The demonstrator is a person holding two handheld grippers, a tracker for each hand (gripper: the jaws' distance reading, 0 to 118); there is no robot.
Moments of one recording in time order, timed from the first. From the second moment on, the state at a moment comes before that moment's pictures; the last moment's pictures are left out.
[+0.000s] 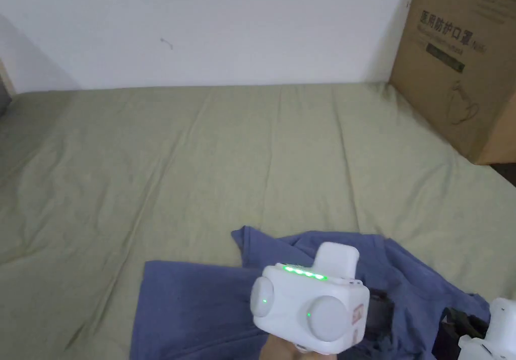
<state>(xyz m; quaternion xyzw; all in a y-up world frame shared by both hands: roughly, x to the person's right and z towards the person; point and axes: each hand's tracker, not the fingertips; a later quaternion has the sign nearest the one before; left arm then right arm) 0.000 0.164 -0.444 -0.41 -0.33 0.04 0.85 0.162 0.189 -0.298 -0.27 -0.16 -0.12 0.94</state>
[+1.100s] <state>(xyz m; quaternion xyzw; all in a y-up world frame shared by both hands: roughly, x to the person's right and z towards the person) -0.225 0.092 -0.582 -0.47 -0.03 0.05 0.88 0.151 0.163 -0.505 -0.35 0.09 -0.08 0.93</state>
